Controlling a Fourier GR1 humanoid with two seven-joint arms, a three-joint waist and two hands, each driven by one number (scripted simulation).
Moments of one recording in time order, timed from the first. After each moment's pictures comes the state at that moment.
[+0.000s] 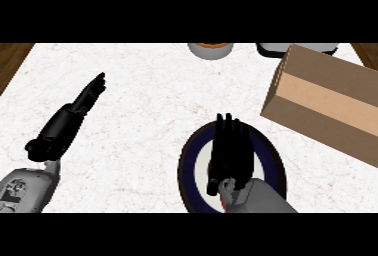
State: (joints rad) left arm -0.23 0.40 -0.14 -1.51 0.03 -0.07 -0.08; right arm -0.41 -0.05 0.65 -1.57 0.88 0.27 1.21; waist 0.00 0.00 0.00
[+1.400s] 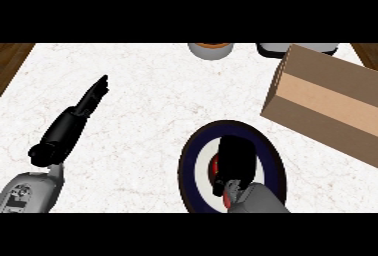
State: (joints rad) left arm -0.21 0.34 -0.10 -1.55 -0.04 -0.11 -0.07; right arm -0.31 -0.02 0.59 -1.46 1.07 0.28 1.04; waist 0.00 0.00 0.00
